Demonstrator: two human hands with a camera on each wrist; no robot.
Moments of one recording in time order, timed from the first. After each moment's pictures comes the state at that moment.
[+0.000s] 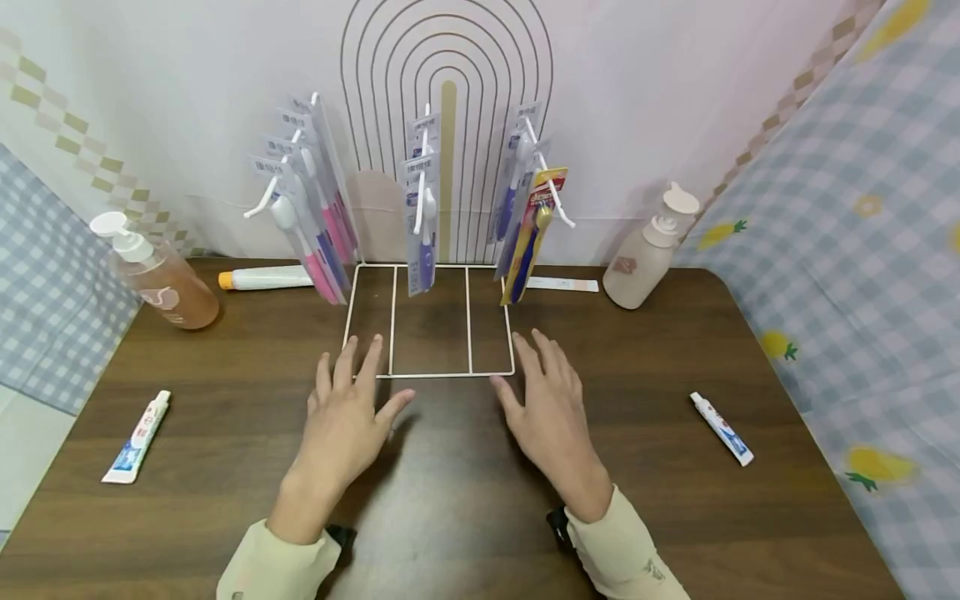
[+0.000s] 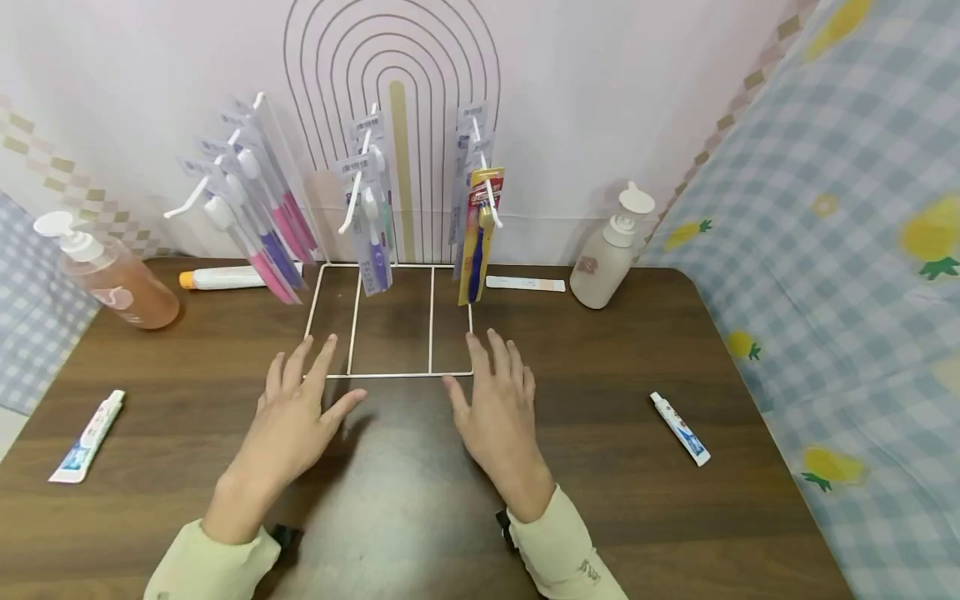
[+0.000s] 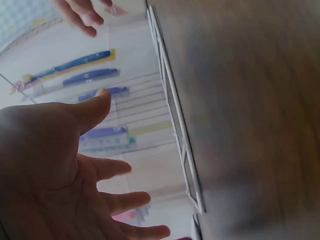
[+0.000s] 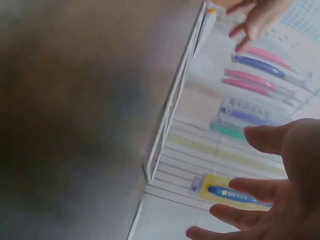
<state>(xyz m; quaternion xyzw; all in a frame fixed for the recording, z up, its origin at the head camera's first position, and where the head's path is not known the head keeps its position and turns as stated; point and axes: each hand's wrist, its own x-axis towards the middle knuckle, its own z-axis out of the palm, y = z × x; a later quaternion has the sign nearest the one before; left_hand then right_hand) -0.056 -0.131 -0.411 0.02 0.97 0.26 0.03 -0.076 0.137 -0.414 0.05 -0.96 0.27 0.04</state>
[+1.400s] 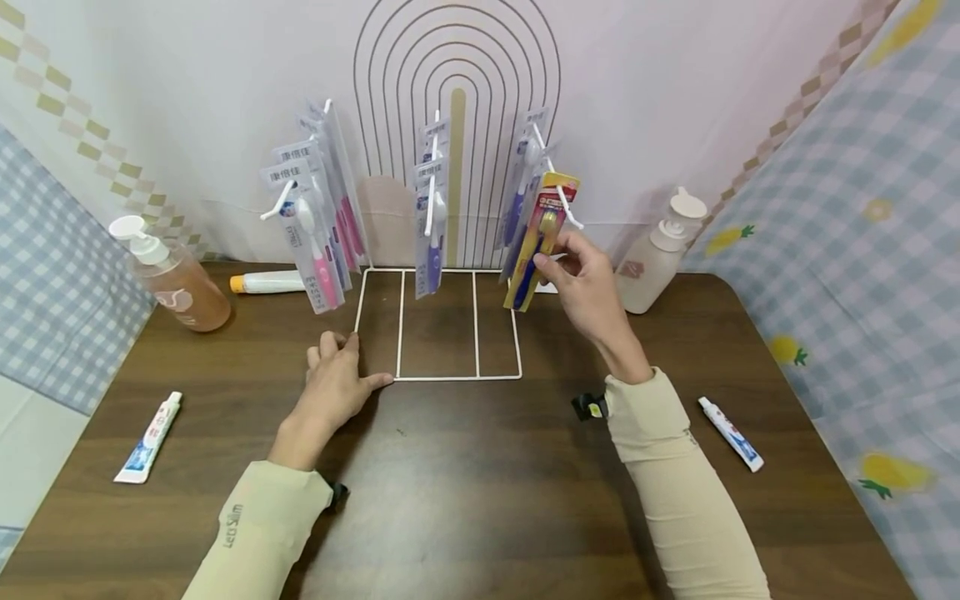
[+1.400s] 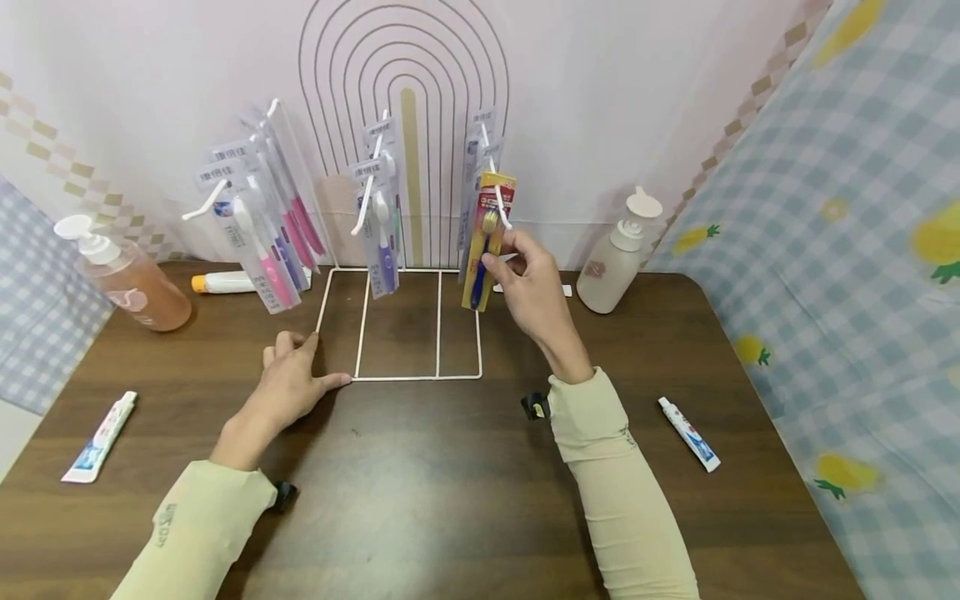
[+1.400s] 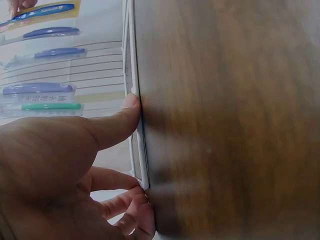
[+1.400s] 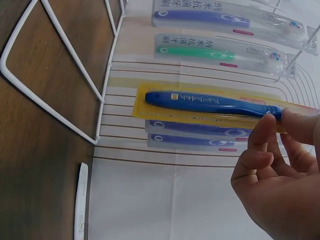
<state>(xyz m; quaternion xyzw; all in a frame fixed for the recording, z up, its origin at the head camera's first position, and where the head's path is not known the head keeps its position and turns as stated) -0.117 -0.172 -0.434 -0.02 0.95 0.29 0.08 -0.198 0.169 -0.340 0.13 -0.78 0.60 0.08</state>
